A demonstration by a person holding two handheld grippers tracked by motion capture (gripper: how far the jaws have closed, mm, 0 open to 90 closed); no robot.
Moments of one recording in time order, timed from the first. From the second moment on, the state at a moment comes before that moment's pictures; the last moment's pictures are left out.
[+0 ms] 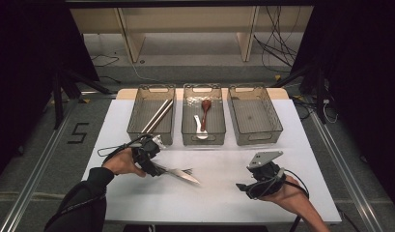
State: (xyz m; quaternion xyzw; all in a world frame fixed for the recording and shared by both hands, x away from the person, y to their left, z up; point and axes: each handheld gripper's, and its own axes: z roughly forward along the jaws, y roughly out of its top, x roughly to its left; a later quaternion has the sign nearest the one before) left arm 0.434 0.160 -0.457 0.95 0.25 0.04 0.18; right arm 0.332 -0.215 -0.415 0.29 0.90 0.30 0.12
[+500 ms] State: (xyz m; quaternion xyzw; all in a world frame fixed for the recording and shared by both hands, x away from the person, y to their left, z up) left arm 0.432 0.147 -0.467 0.96 0.21 0.04 0.16; right arm 0.332 -0.215 -0.416 0.29 0.90 0.30 0.12
